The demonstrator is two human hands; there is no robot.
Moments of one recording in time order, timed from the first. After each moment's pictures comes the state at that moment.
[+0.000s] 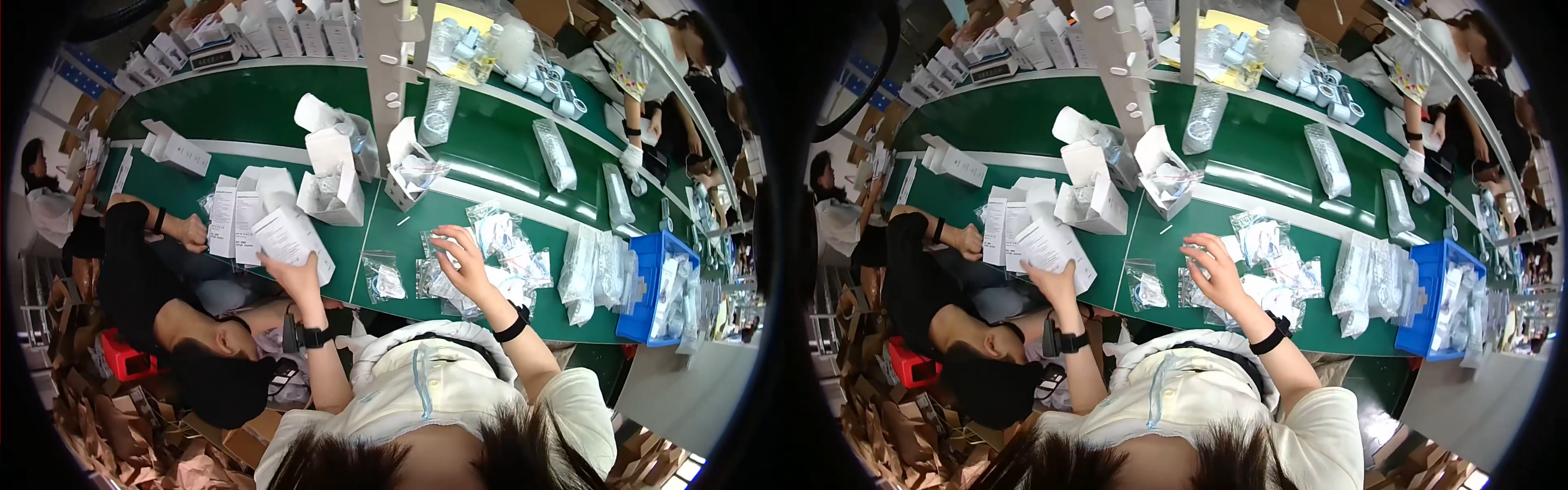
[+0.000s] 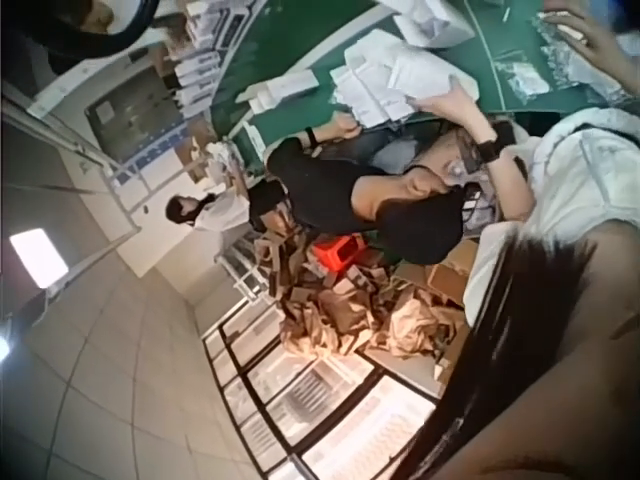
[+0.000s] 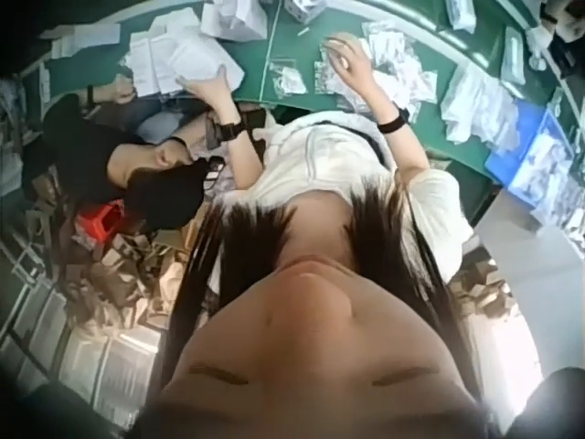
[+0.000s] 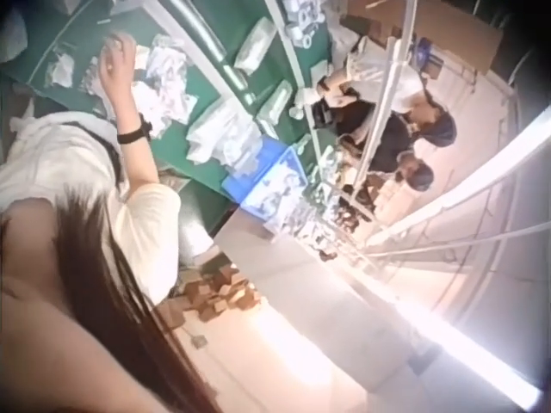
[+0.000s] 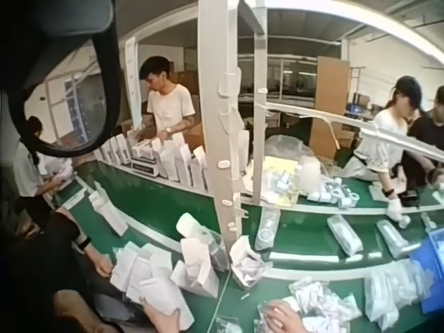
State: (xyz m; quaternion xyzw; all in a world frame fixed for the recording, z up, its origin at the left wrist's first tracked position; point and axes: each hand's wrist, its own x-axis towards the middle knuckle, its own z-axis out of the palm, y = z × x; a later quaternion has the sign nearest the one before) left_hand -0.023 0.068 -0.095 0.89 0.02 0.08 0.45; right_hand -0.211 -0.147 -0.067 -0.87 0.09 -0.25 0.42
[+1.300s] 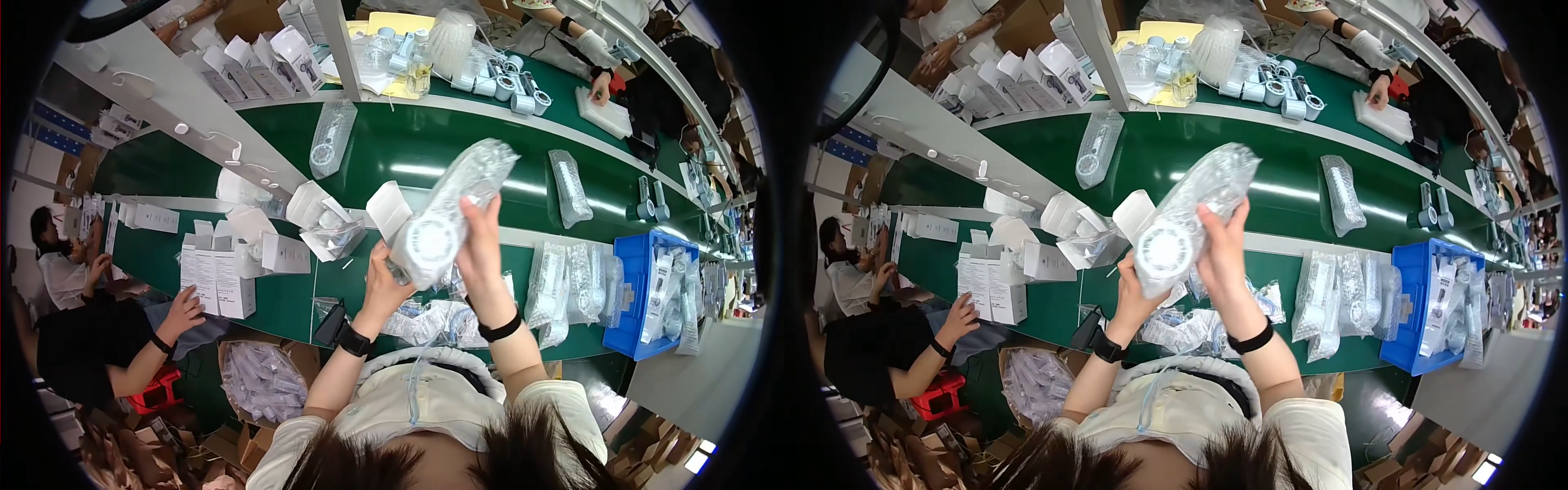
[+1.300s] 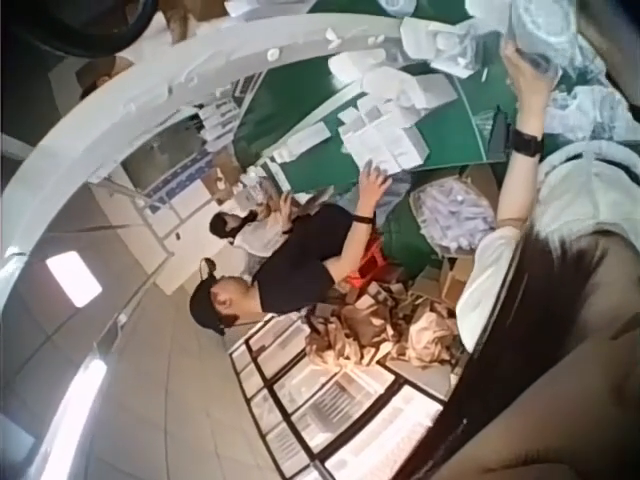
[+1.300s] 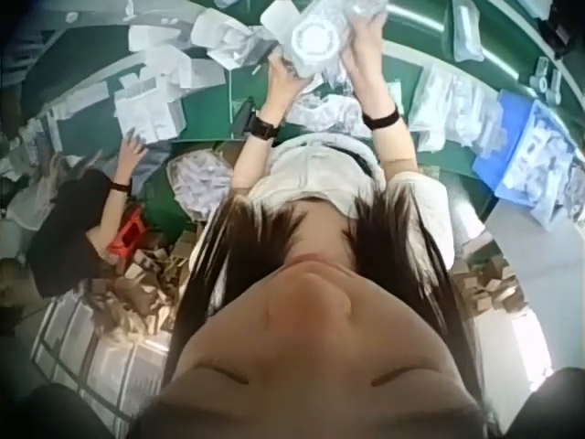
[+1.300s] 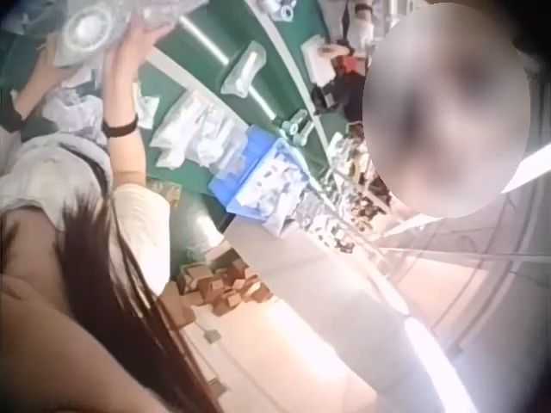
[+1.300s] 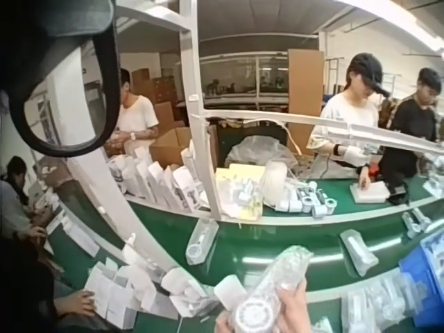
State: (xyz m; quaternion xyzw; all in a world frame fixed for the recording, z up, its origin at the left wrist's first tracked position) left_hand -0.150 -0.145 -0.092 0.75 -0.42 -0.12 0.50; right_hand -0.222 -0.286 -0.002 -0.26 0.24 -0.44 0.83
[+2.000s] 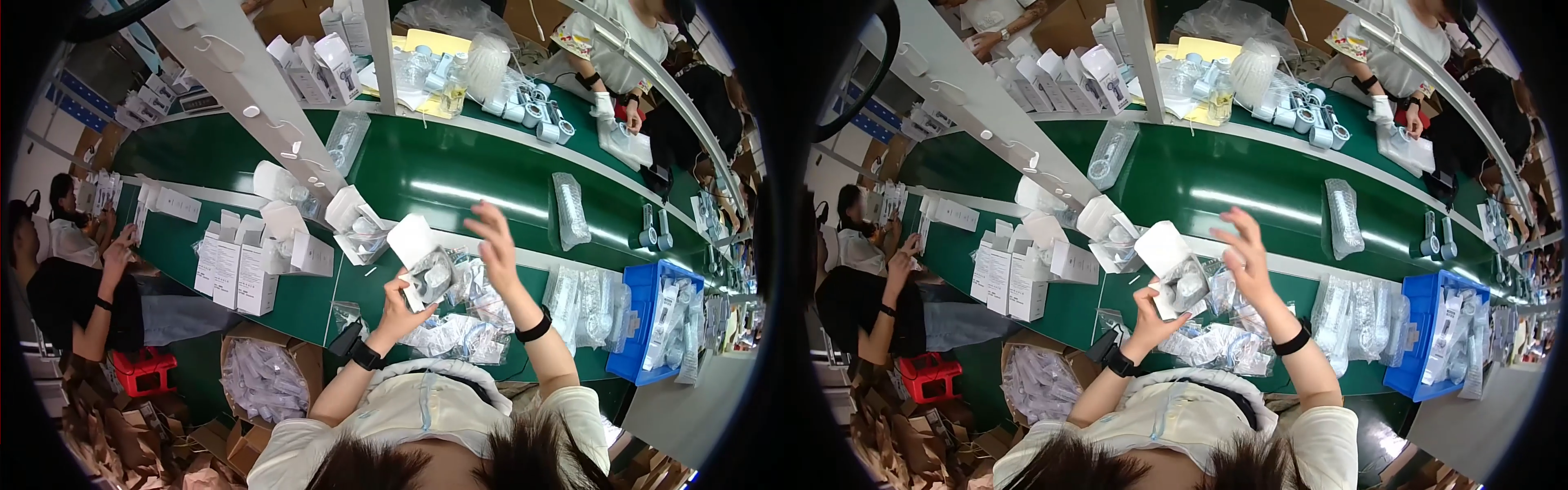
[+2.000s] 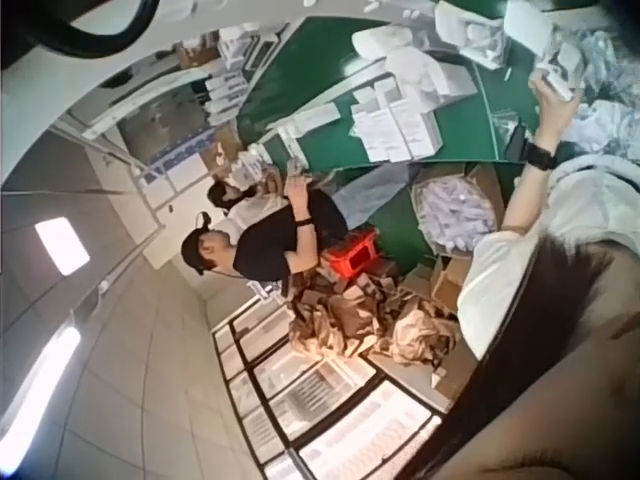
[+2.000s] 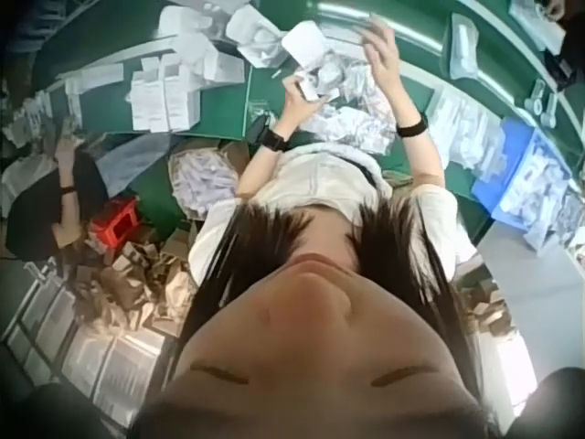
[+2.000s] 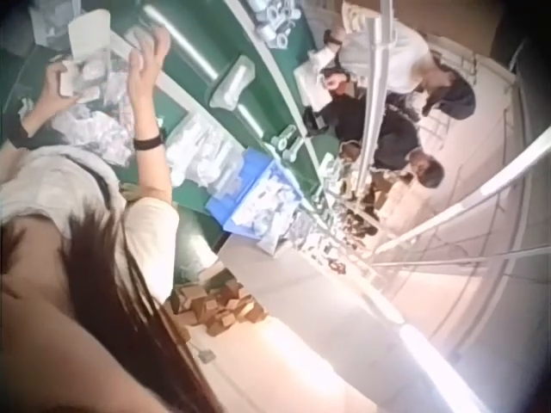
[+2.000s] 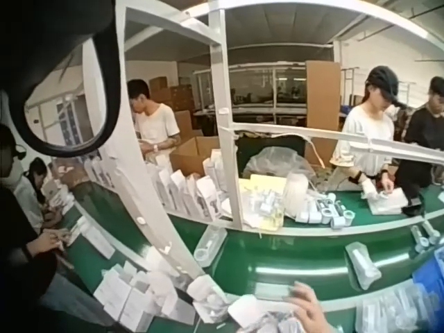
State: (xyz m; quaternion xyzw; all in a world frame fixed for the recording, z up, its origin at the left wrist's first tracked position) left_hand -0.155 -0.107 -0.117 0.72 -0.43 -0.12 0.54; right_hand -0.234 -0.311 -0.042 -0.81 0.08 -0.36 0.45
